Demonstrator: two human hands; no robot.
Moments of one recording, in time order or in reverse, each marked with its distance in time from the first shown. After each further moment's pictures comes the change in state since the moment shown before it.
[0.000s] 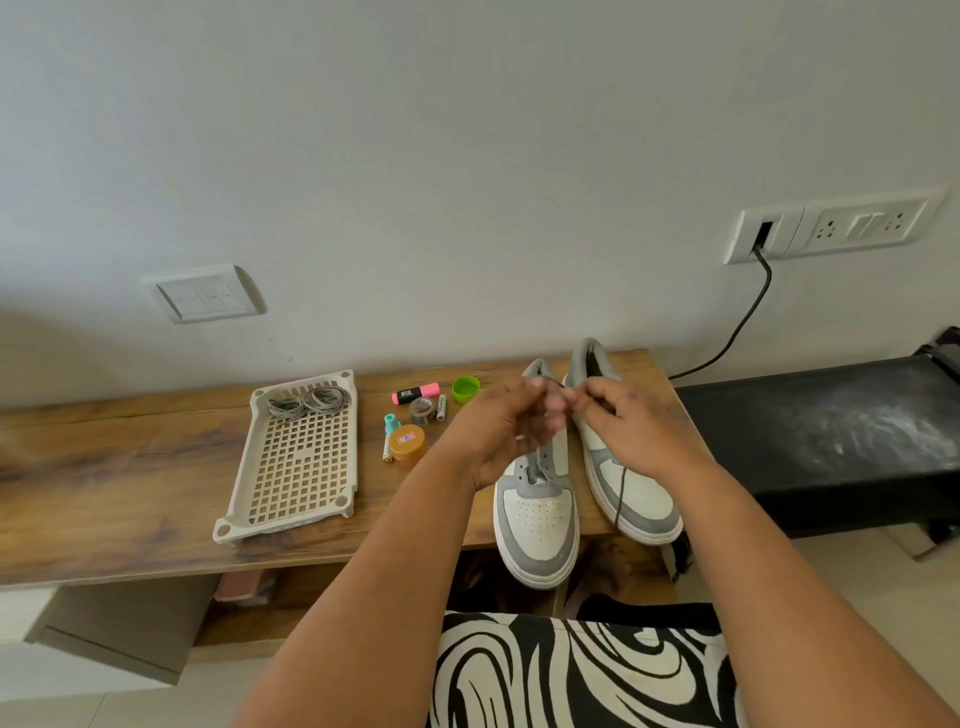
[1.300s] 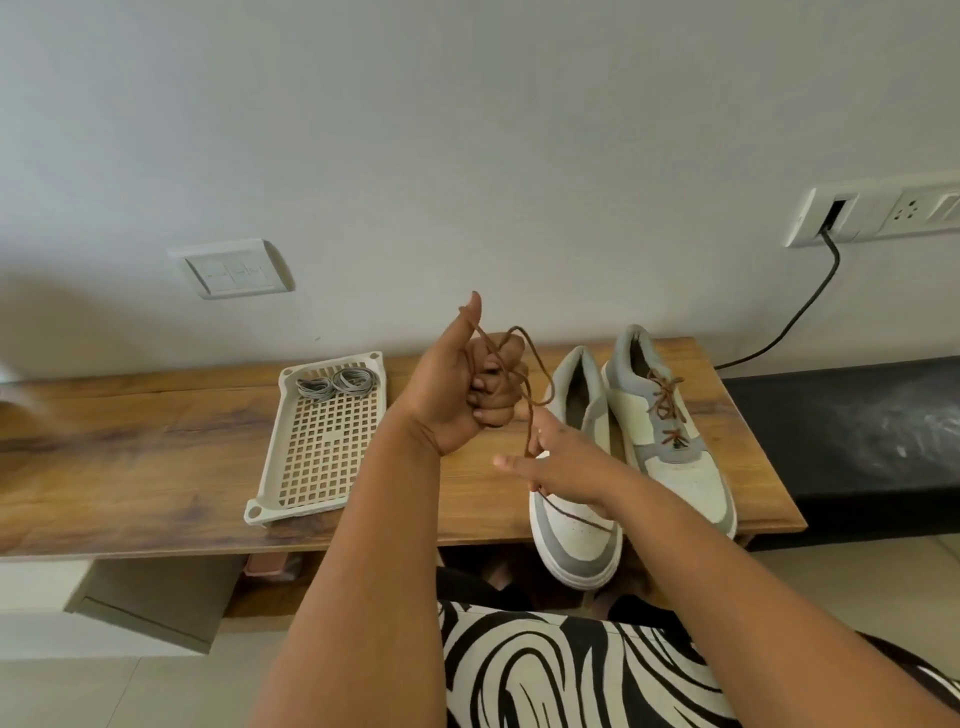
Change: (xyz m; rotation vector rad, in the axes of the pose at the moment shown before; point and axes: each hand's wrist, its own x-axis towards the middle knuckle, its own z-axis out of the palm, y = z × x) left_hand -0.019 0.050 -0.060 -0.120 -0.188 0.001; right_hand 0.023 -0.028 0.099 0.223 -0.423 0.183
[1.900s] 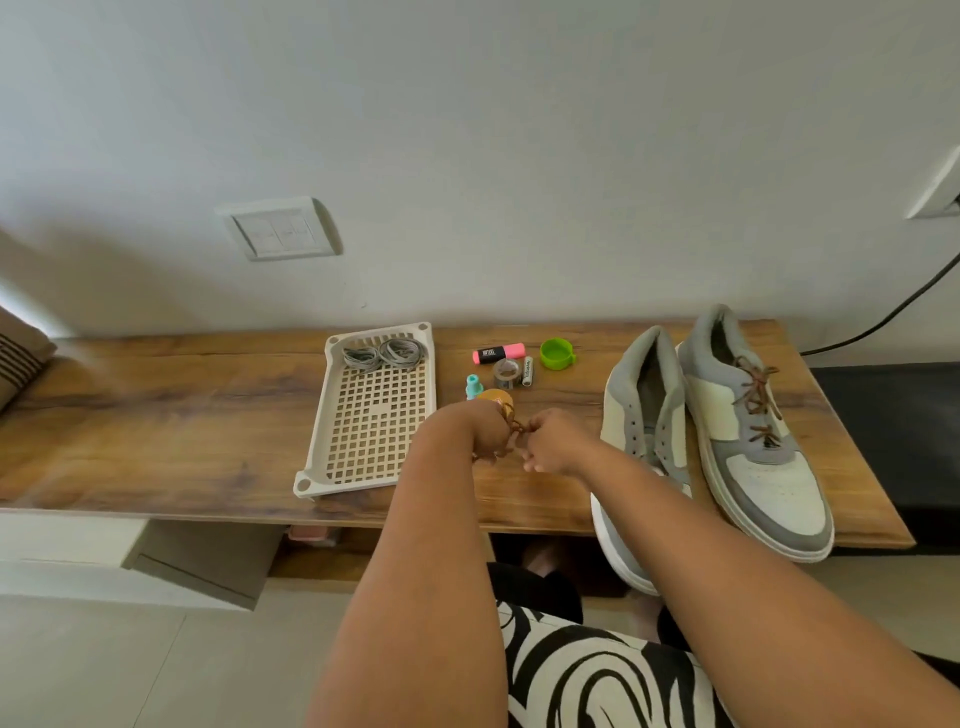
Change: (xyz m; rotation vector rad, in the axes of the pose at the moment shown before) left_hand 0.013 -0.042 -0.097 1.228 0.358 -0.752; right_hand 0.097 -0.002 0.063 -0.069 0.006 0.237
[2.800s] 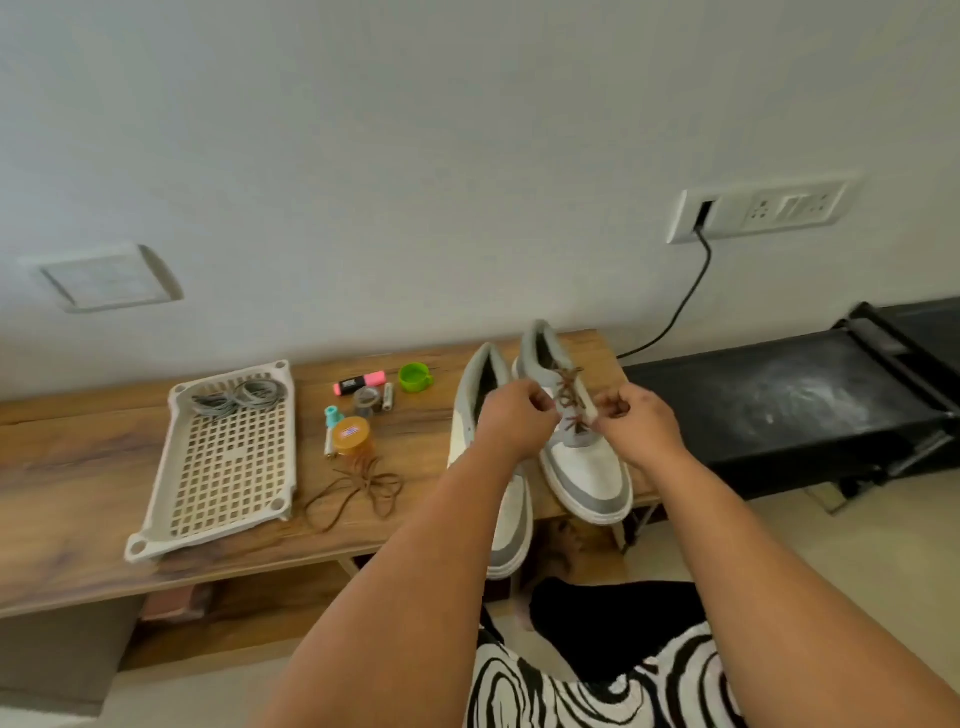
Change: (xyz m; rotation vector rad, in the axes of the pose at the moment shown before) left_hand -0.024 0.167 0.108 -0.262 0.379 0.507; right_hand -0.116 0.134 -0.164 0.082 0.652 0.059
